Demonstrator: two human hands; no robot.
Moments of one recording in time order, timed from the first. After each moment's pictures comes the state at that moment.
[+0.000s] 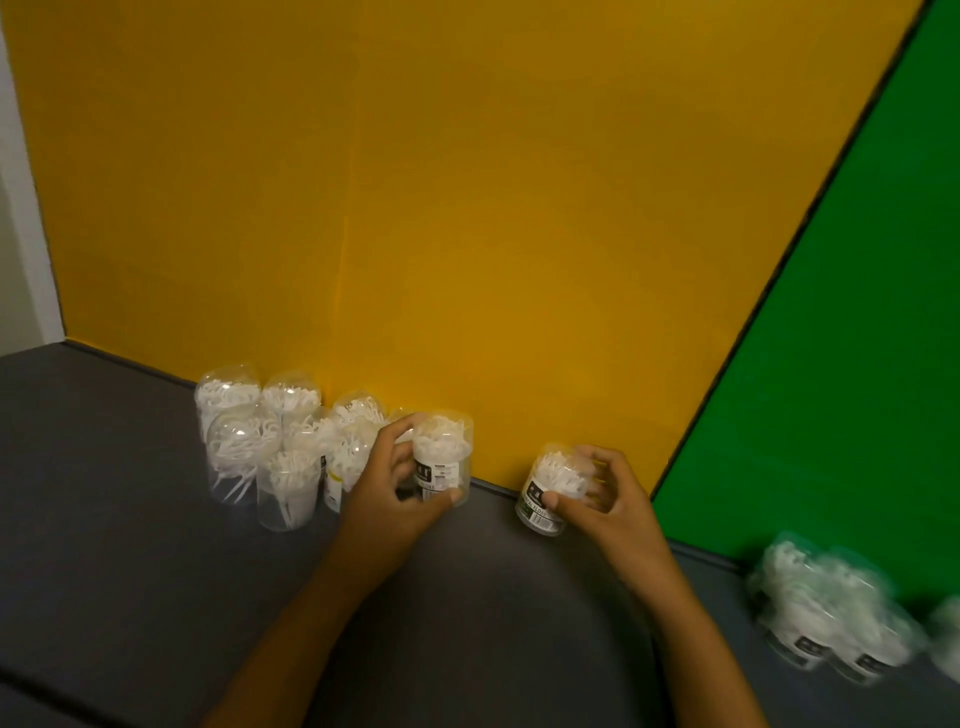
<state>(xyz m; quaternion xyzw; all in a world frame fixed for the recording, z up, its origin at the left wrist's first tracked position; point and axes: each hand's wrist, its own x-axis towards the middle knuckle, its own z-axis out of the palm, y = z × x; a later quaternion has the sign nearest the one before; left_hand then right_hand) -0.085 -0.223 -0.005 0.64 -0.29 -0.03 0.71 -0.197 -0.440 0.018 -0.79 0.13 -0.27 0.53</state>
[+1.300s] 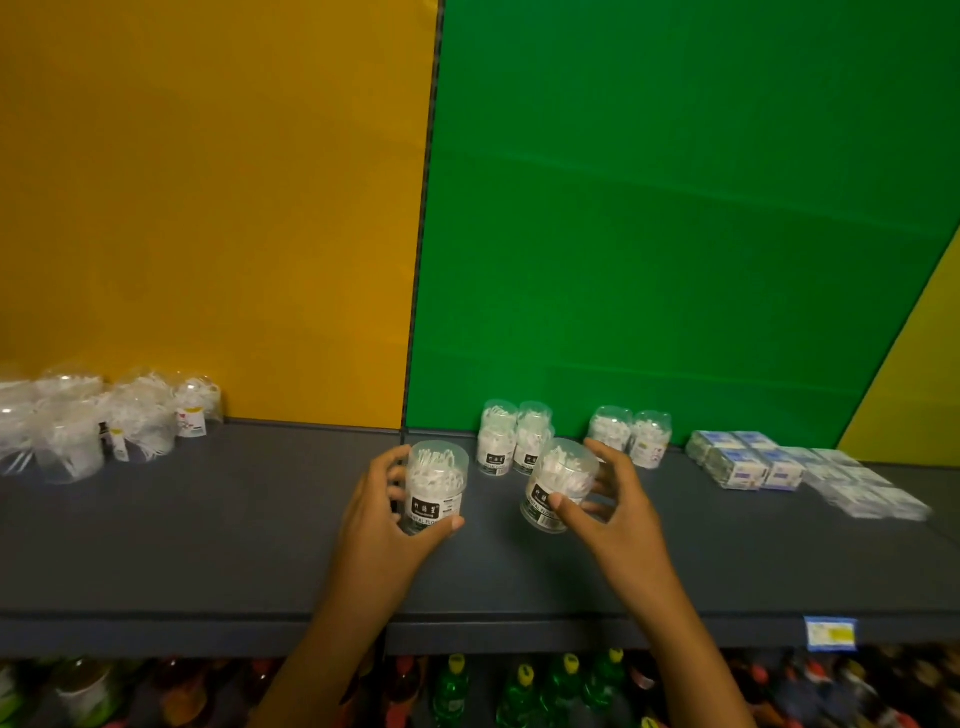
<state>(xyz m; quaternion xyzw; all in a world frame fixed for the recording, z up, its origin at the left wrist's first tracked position) -0.381 -0.318 0.005 0.69 -0.37 0.00 0.62 -0.554 -0.475 0.039 -0.77 0.24 -0.41 0.43</state>
